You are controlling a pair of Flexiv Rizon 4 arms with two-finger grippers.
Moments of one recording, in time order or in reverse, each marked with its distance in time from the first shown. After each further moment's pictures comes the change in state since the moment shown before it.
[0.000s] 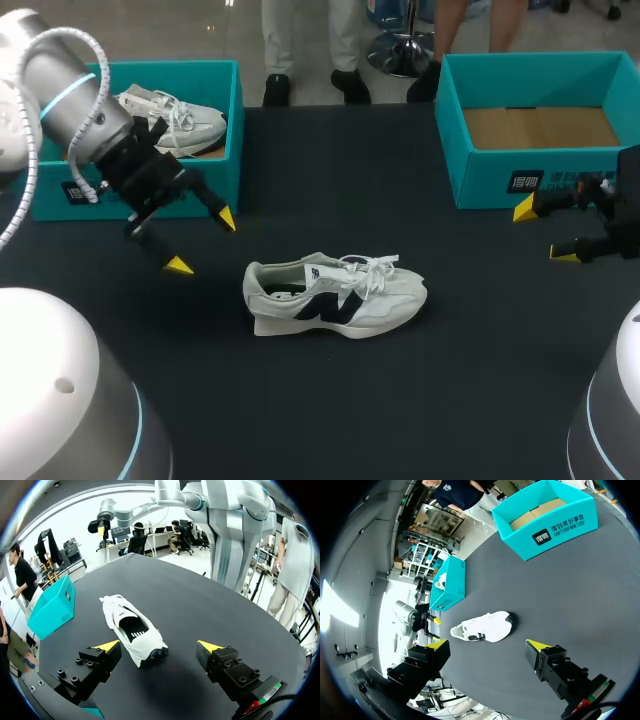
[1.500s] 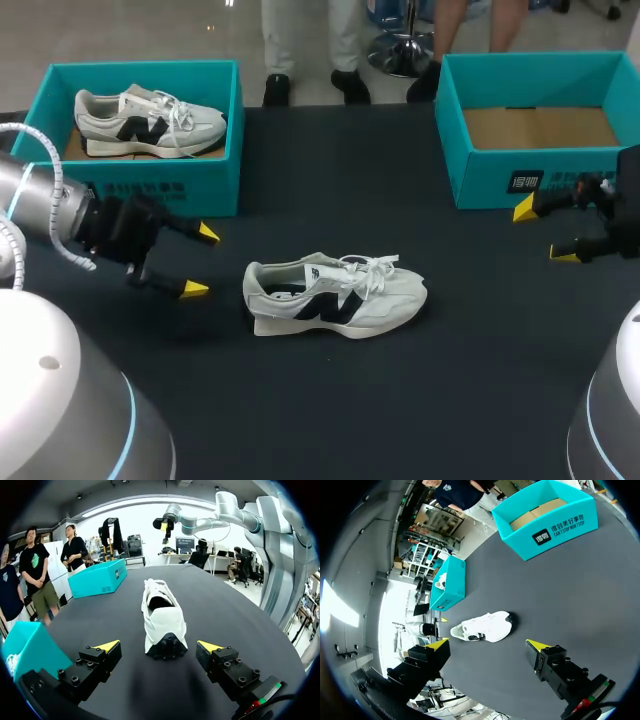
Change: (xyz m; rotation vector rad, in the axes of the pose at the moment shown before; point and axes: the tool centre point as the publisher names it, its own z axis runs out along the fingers) left arm 0.003 0.047 0.024 0.130 -0.414 -0.359; right arm 0.000 0.000 0.000 0.000 0.000 0.000
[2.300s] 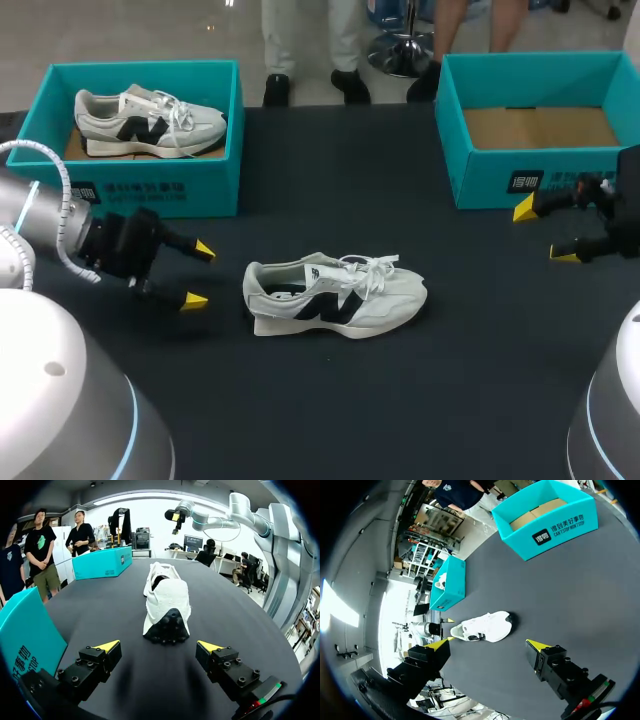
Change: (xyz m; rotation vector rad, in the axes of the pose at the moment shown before) left arm 0.001 0.038 0.011 -0.039 -0.006 -0.104; right arm 0.000 0.000 0.000 0.000 0.000 0.000
